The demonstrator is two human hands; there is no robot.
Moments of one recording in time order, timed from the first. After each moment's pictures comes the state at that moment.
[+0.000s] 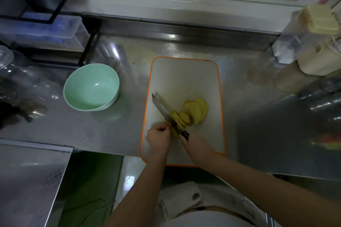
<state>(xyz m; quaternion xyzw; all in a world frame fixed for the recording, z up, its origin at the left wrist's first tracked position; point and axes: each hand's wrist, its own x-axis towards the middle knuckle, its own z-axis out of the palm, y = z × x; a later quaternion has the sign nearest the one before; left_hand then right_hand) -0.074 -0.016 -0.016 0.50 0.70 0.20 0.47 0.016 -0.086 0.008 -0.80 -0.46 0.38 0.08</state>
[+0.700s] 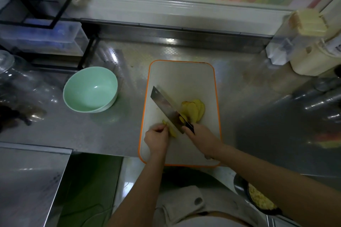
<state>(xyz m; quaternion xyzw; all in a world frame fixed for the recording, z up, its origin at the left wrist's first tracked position) -0.077 -0.019 -0.020 0.49 0.70 0.21 0.48 0.046 -0.084 0.021 -0.79 -0.46 0.38 0.15</state>
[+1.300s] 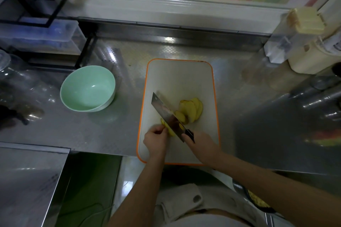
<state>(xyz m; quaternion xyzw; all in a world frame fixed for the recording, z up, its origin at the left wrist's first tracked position) -0.078 -0.030 -0.018 0.49 0.68 0.23 0.49 0.035 -0.104 0.032 -0.77 -0.50 0.39 0.08</state>
